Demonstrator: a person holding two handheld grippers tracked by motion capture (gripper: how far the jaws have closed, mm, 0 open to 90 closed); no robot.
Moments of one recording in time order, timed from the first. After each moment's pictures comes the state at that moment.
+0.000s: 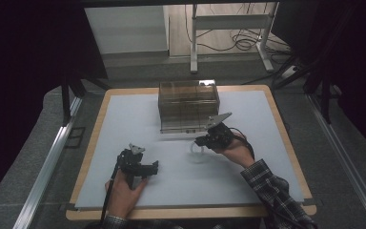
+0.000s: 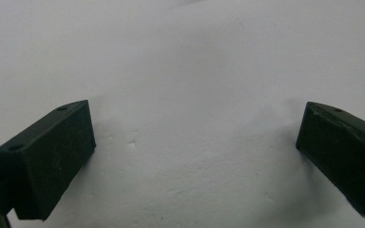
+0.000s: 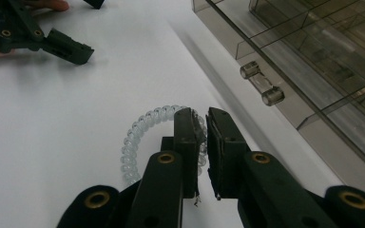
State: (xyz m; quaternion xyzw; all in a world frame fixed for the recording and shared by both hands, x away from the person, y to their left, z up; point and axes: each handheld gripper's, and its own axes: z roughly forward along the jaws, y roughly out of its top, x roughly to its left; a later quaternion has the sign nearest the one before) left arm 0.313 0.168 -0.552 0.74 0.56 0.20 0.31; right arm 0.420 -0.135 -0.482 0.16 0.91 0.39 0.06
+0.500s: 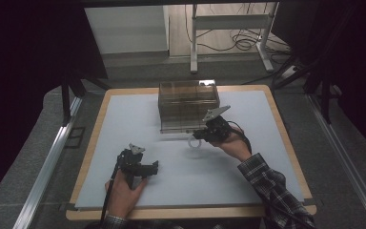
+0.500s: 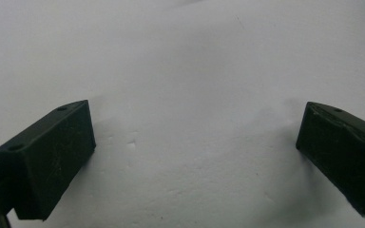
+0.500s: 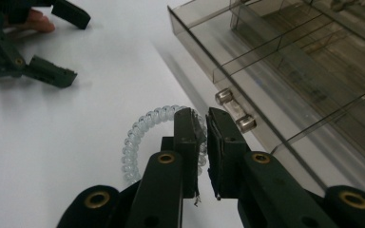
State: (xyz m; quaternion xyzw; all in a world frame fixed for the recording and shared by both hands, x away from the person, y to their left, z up) left arm 0.313 0.168 -0.552 0.74 0.56 0.20 0.31; right arm 0.437 -0.127 -0.473 0.18 0.90 0.40 0.07
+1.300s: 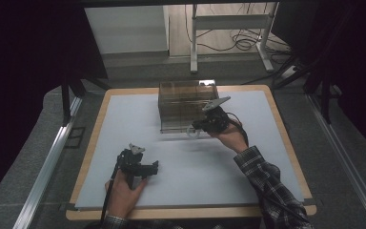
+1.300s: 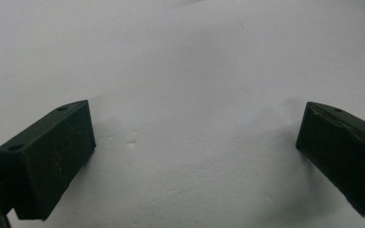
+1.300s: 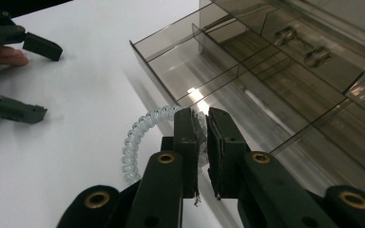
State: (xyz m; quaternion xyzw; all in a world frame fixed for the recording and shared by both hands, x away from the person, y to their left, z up) left arm 0.313 0.168 -0.552 0.74 0.56 0.20 0.31; right arm 0.464 -0.123 -0.464 0.21 0.88 0.41 0.08
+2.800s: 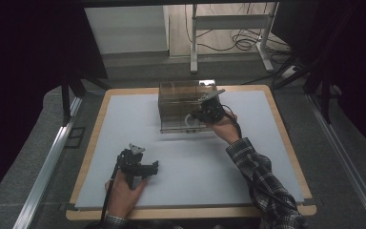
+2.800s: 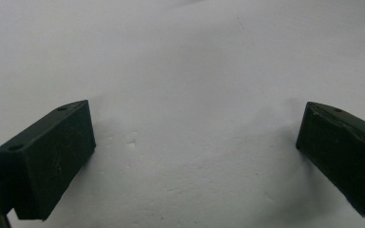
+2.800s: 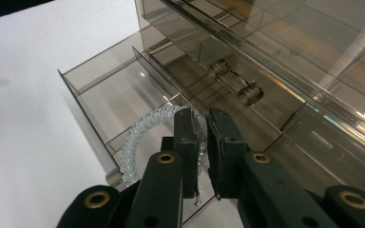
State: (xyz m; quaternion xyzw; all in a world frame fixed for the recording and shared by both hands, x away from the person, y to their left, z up) left arm 0.313 0.168 -0.552 0.74 0.56 0.20 0.31; right arm 0.498 -0.108 -0.467 0.24 0.87 0.41 0.13
